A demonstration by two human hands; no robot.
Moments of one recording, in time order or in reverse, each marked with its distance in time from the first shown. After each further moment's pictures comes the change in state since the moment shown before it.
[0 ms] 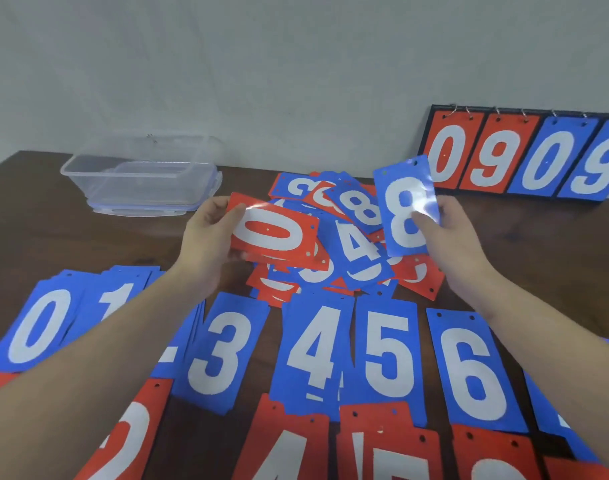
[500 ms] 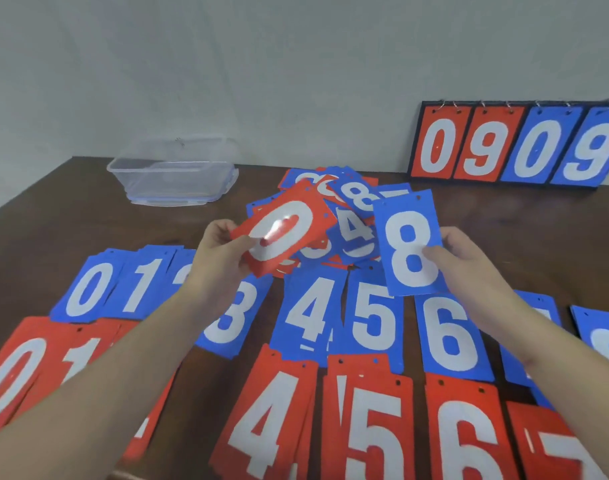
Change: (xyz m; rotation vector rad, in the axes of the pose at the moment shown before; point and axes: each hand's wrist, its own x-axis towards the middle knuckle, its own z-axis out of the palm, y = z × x) left_hand -0.096 0.001 -0.004 -0.172 -0.074 -0.048; right_hand -0.091 0.003 -0.050 0.075 -0.230 0.129
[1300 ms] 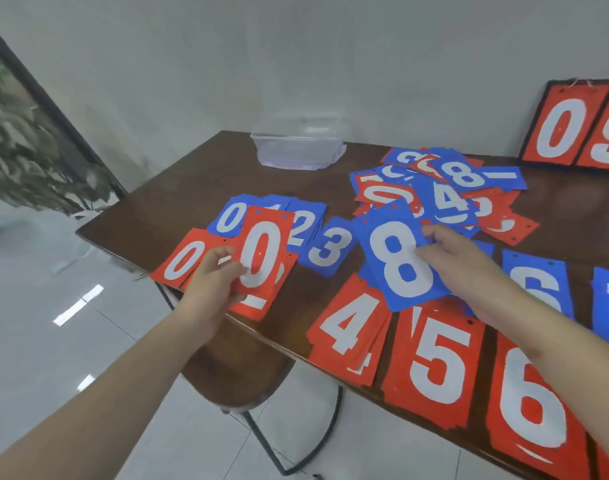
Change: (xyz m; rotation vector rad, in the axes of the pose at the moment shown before) left_hand -0.179 0.006 -0.127 0.185 0.463 -0.107; right_hand -0.083 -0.014 0.084 -0.137 -0.418 -0.139
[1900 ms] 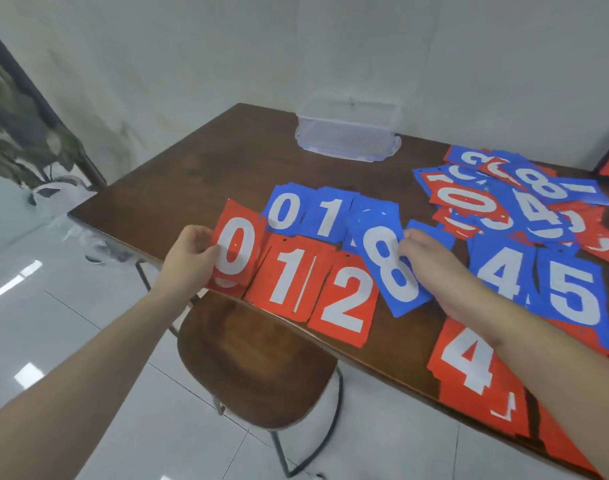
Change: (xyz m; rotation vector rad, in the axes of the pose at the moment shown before) left_hand 0.165 -0.013 -0.164 0.543 0.099 0.180; right_hand 0.070 -0.060 0.189 -0.079 0.046 0.217
